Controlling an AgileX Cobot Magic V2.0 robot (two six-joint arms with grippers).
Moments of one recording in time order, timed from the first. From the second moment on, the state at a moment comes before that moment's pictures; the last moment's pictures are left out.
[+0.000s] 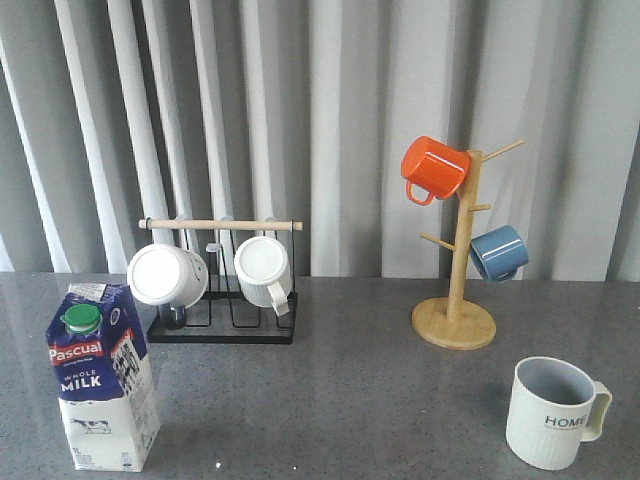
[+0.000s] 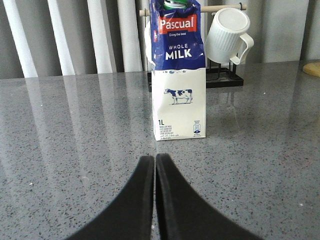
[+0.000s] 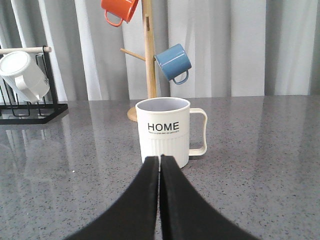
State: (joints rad) left arm -0.07 -0.01 0.02 0.08 0.14 -0.07; right arm 0.03 -0.01 0.03 -0.05 0.04 0.10
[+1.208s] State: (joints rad) left arm -0.07 -0.01 0.02 0.08 0.11 -0.07; right arm 0.03 -0.01 0.03 -0.05 0.03 0.10
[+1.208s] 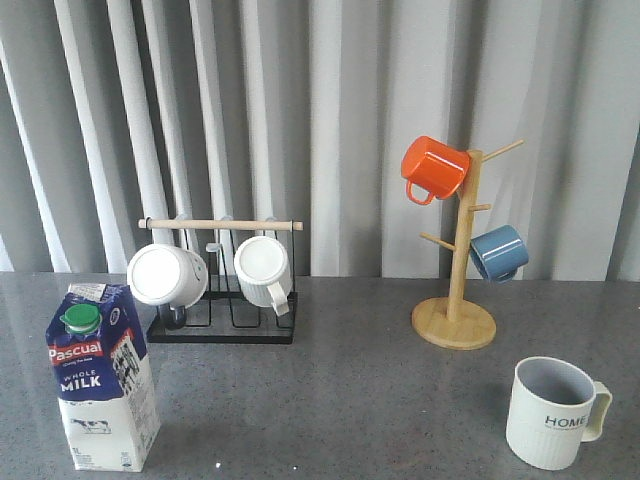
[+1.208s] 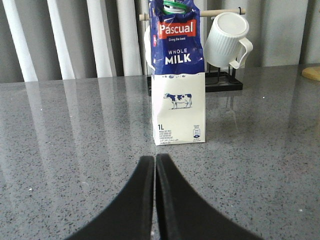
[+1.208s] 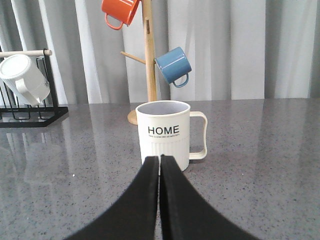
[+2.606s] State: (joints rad) left arm -0.11 0.86 -0.60 0.08 0.02 -0.09; right arm 0.03 0.84 -0.73 0.18 0.33 -0.27
